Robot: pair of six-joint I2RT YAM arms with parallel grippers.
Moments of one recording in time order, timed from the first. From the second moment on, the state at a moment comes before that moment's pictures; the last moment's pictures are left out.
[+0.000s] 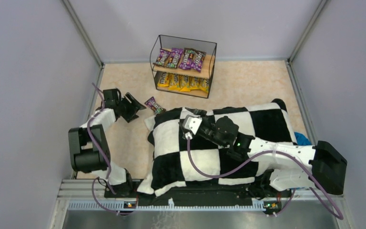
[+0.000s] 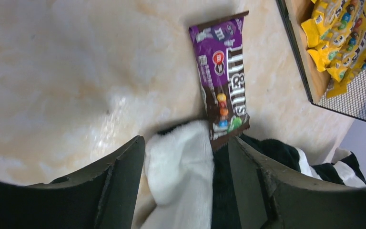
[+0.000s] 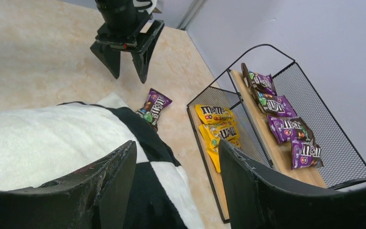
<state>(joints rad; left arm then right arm) 0.15 1.52 0.87 -0.22 0.38 -0.68 1.09 1.22 0.71 0.51 0.08 -0.61</state>
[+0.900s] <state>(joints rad) 0.13 1.92 1.04 0.15 0.44 -0.75 1.09 1.18 0.67 0.56 0.06 -0.58</state>
